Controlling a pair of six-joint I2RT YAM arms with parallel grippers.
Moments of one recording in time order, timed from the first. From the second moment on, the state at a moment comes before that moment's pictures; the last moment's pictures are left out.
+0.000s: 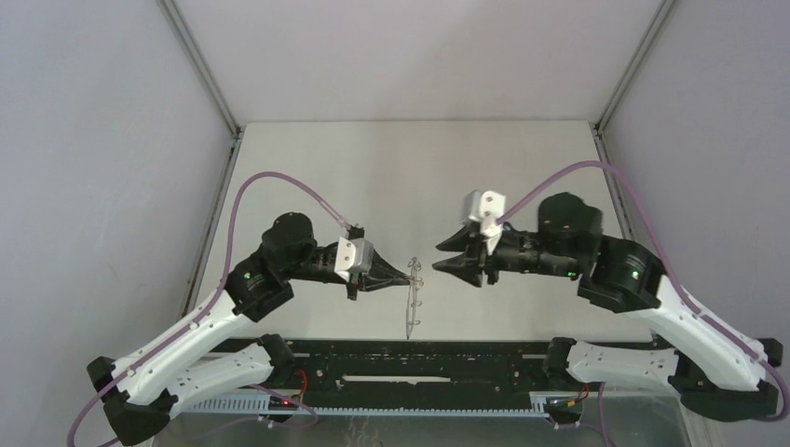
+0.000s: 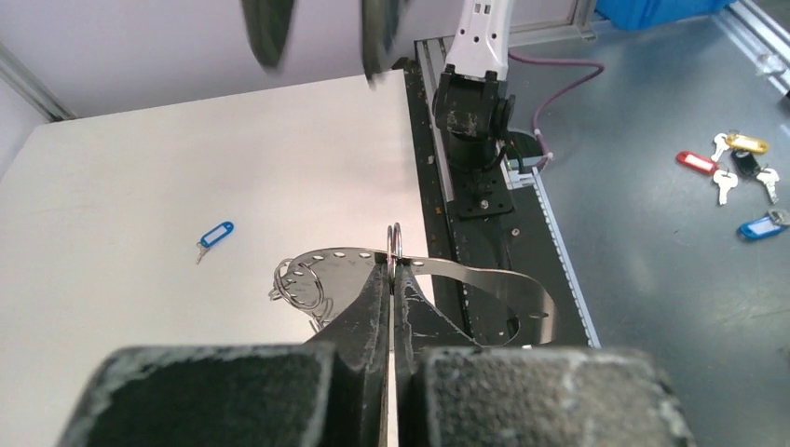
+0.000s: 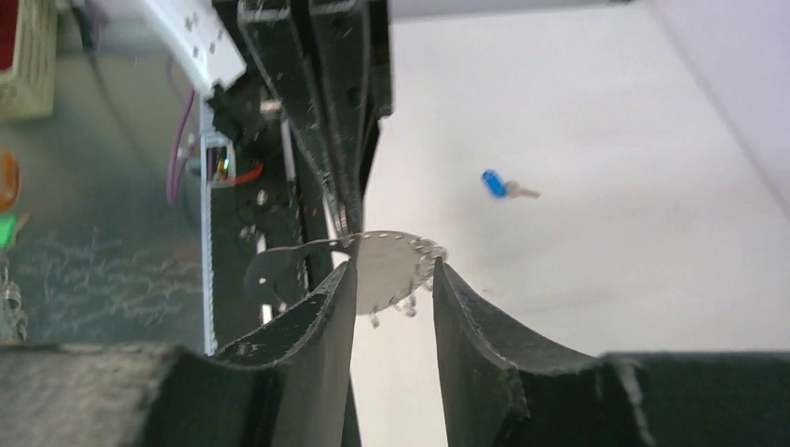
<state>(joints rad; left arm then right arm) -0.85 0.82 0.89 -0.22 0.79 0.24 1.09 0.98 1.38 -0.71 -0.24 -0.18</state>
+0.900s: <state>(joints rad) -0.78 0.84 0.88 -0.38 0.63 0.26 0.43 1.15 0.99 -0.46 0.09 0.27</state>
